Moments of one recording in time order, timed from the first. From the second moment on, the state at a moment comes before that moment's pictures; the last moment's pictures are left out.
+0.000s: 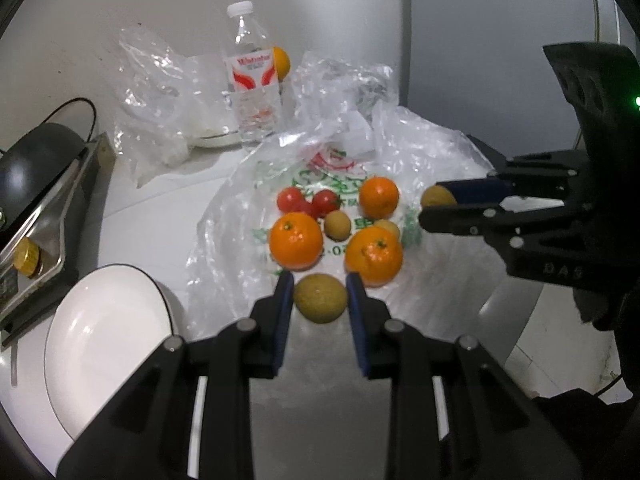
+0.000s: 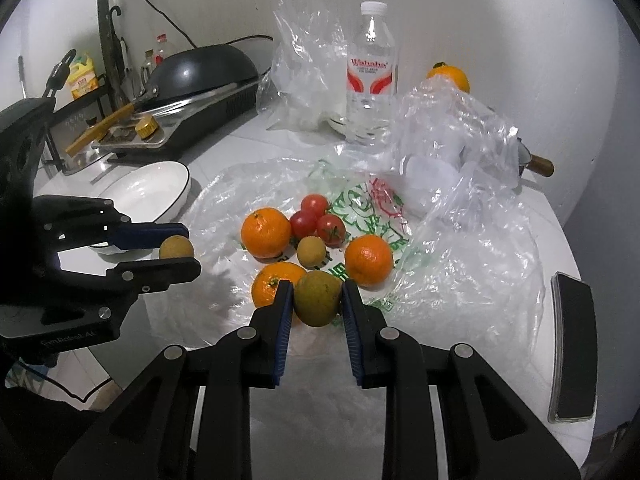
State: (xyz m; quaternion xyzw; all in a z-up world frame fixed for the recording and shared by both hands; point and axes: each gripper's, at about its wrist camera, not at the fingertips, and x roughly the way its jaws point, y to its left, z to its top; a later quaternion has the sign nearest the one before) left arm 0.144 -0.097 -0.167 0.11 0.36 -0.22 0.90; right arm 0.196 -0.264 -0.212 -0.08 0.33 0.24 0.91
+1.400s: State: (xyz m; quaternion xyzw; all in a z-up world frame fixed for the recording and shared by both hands) left arm 0.099 0.041 -0.147 0.06 0.31 -0.13 0.94; right arm 0.158 -0.118 -0.177 -0.15 0.29 0.31 0.89
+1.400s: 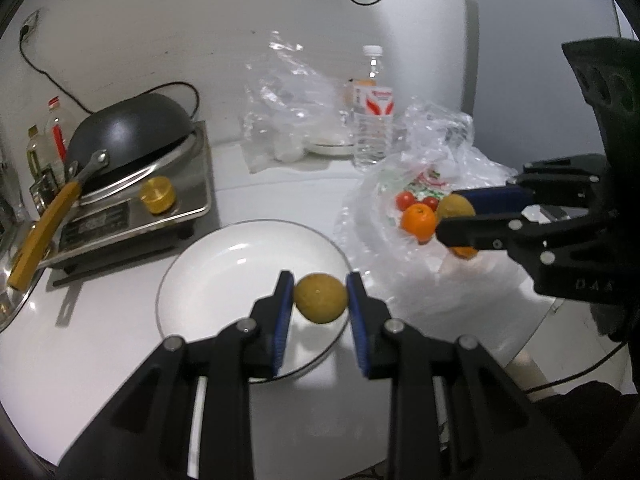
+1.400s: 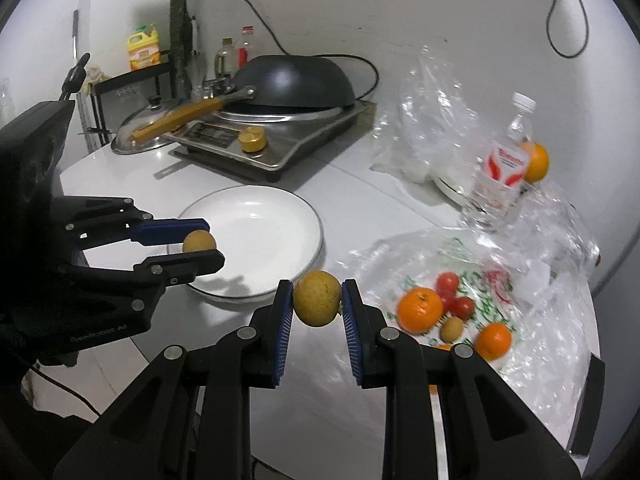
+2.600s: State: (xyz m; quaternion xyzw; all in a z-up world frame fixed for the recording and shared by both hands) left arm 0.133 0.128 -0.193 0.01 0.33 -0.08 0.94; right arm 0.201 -0.003 -0.232 -0.16 0.35 0.37 0.85
